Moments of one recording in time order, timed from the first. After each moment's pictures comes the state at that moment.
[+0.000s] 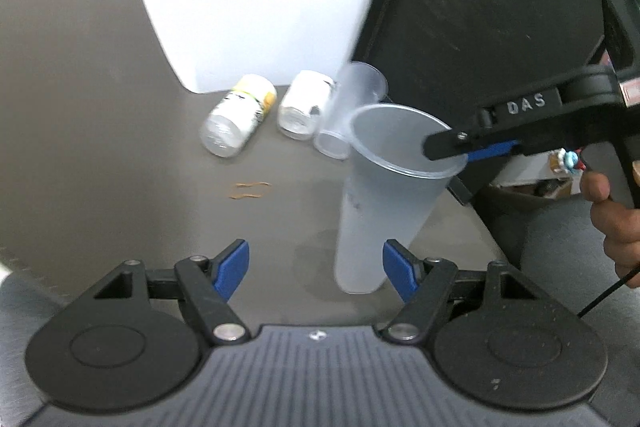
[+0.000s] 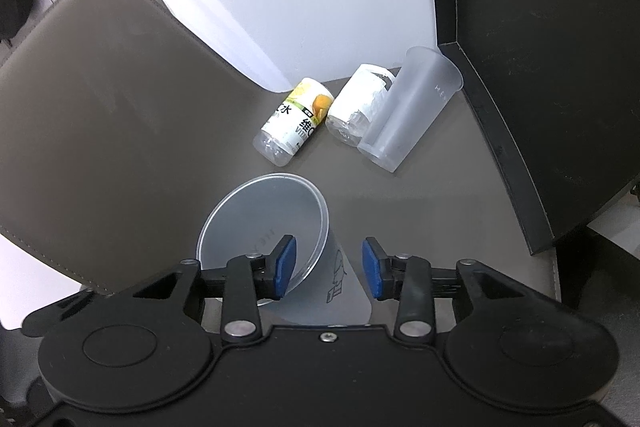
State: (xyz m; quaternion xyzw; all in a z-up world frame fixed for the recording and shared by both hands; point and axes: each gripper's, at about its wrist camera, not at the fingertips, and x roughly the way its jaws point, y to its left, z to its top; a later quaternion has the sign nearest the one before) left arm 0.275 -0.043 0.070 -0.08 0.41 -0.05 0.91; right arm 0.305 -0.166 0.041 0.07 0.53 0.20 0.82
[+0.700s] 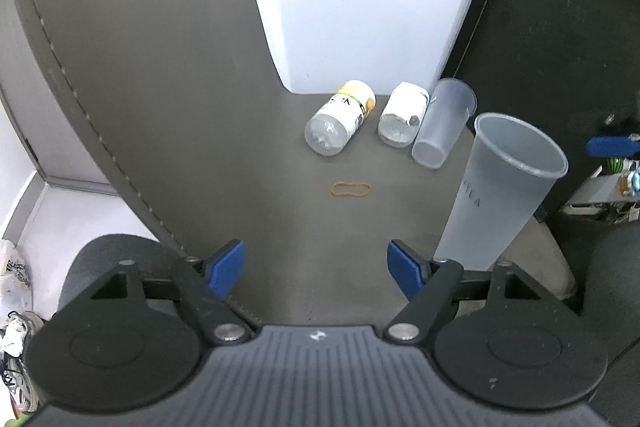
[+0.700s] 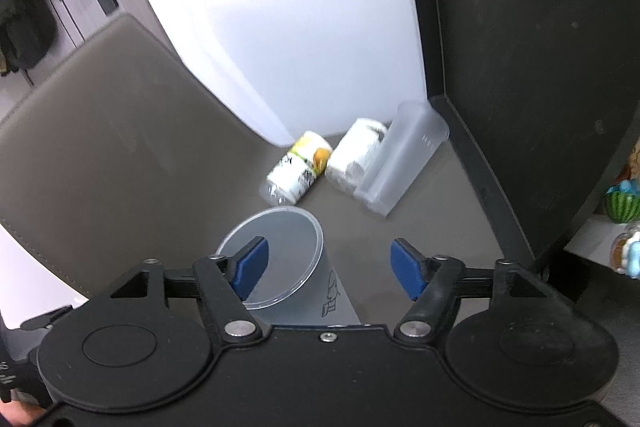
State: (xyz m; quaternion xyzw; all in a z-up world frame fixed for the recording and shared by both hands) left arm 0.259 0.007 0.055 -0.08 0.40 0.05 0.91; right arm 0.273 -0.189 0.067 0.08 0.44 0.19 0.87
